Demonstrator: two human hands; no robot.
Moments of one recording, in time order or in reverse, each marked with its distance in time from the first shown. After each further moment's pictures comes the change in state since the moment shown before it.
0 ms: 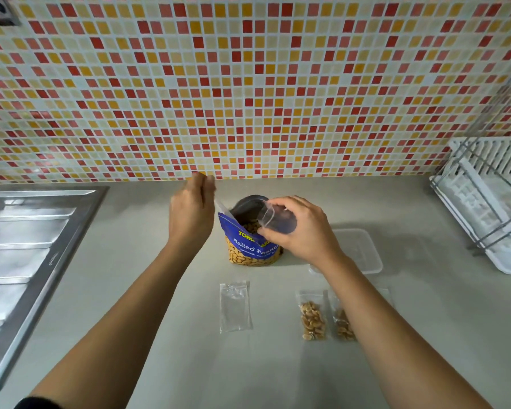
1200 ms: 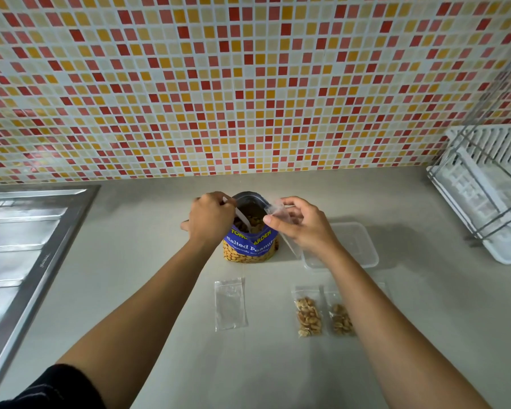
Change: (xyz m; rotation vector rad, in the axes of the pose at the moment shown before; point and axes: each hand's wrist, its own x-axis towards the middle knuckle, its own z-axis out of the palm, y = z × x) left_hand 0.004 0.004 0.049 0.102 -0.203 -0.372; right_hand -0.005 0.023 -0.006 0.424 -0.126 0.424
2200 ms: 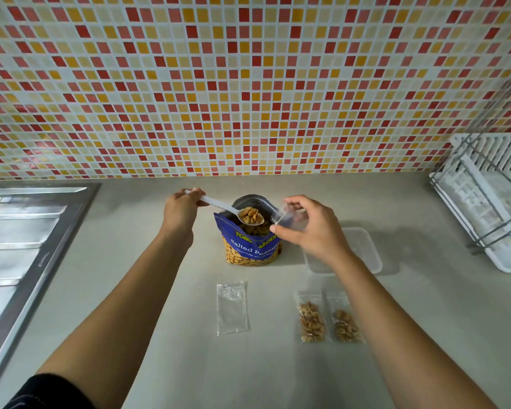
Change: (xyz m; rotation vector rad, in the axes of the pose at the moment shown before) left_hand 0.023 -0.019 -0.036 -0.685 -0.040 -0.308; right_hand 0.004 -0.006 -0.001 -0.347 0.112 -0.132
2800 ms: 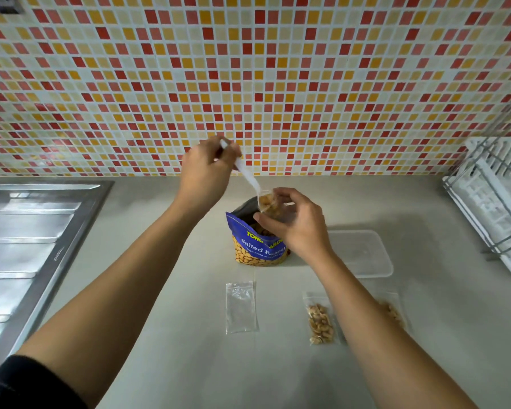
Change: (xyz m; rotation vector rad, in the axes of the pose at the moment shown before) left_hand -0.036 0.061 0.002 0.343 -0.106 0.664; right_hand 0.007 -0.035 0.035 0.178 0.116 0.010
